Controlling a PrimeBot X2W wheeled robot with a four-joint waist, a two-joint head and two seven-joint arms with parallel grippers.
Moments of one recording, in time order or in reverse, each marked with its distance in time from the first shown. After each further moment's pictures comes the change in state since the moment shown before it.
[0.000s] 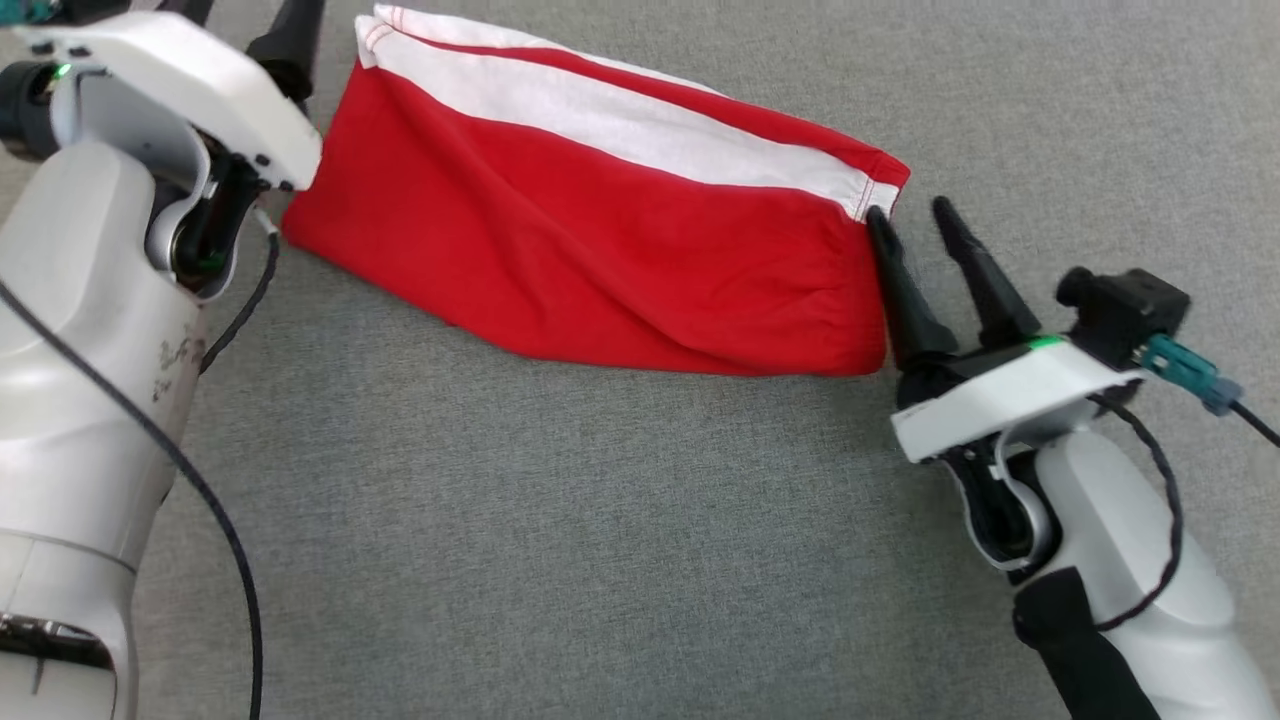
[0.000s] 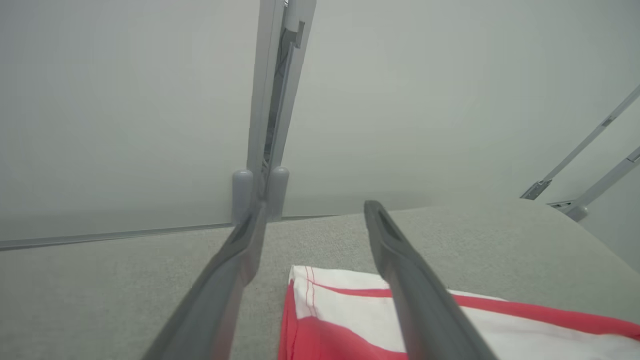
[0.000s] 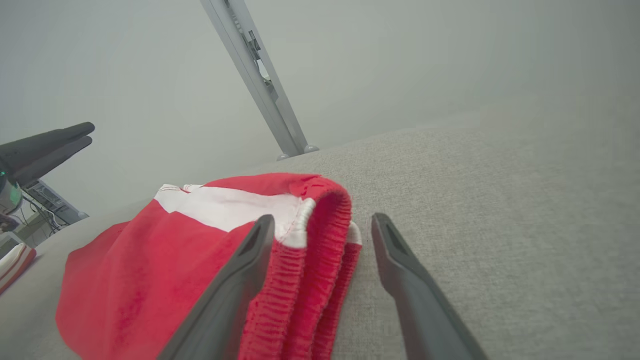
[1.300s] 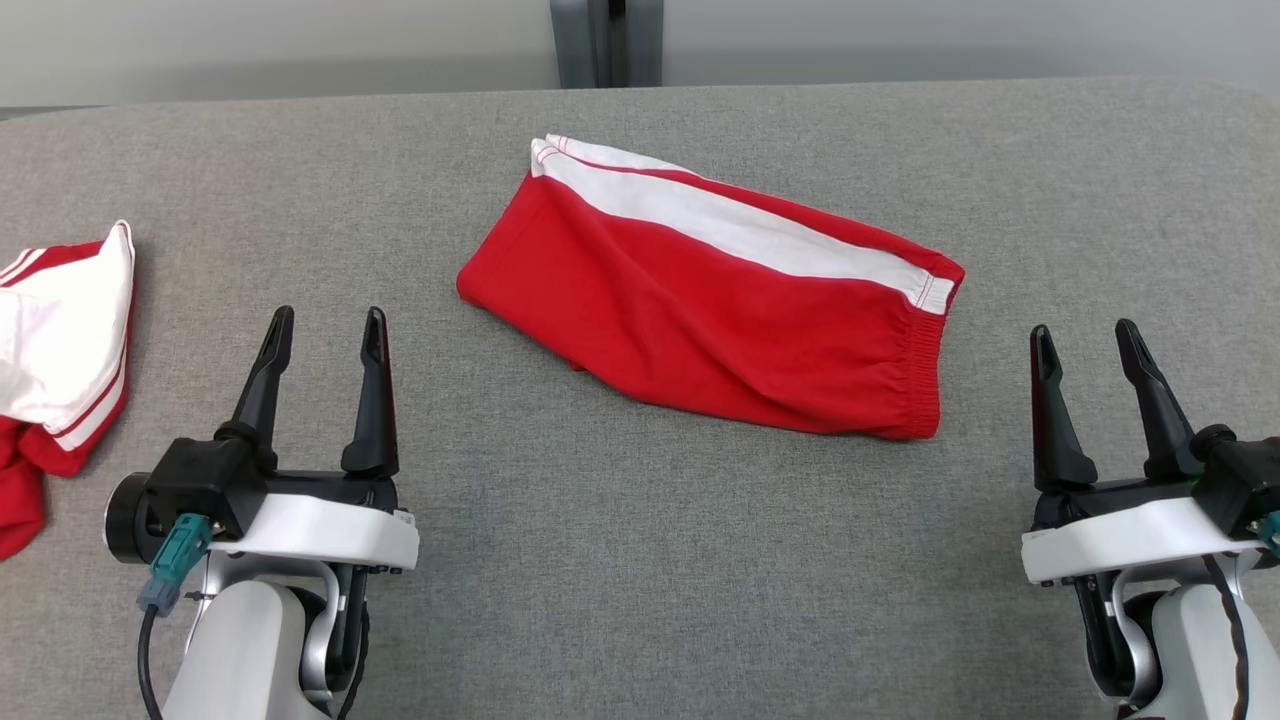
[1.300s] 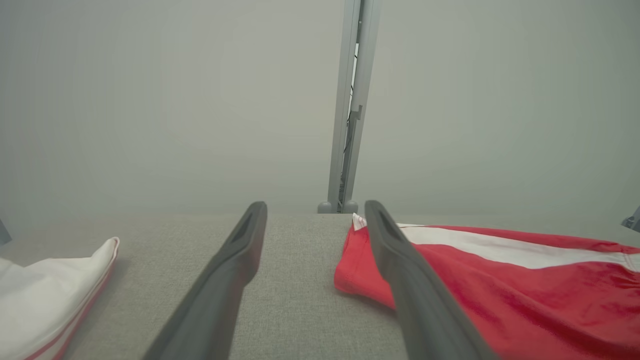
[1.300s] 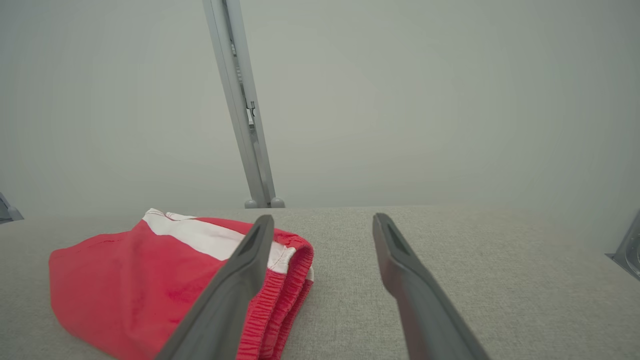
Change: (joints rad) left arm 0.853 -0.179 0.384 -0.665 0.523 0.156 -0.213; right arm 0.346 0.033 -0.364 -0.241 -0.417 0.000 -0.008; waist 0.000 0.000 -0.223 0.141
